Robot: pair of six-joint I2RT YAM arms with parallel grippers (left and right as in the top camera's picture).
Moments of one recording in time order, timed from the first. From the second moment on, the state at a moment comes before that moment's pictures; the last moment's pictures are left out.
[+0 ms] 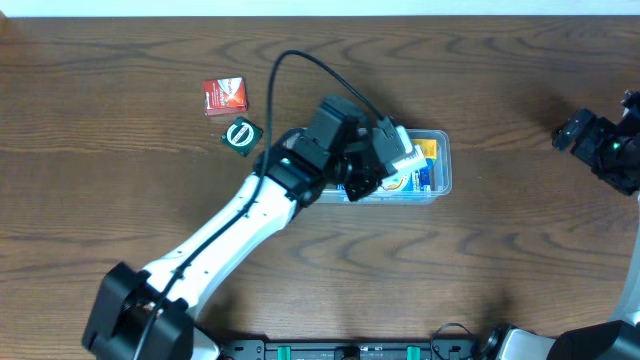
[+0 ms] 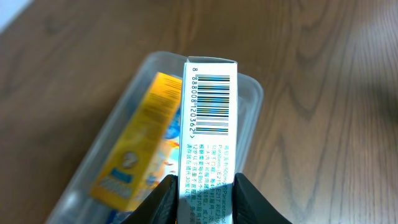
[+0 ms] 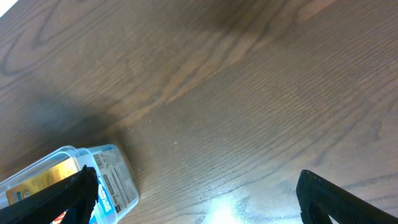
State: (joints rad) left arm -0.67 1.61 1.20 -0.37 0.44 0.41; right arm -0.46 1.45 1.38 -1.02 -0.21 0.20
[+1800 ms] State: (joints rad) left arm -0.47 1.76 1.20 -0.50 0.12 0.03; right arm -0.46 1.45 1.38 -1.02 -0.21 0.20
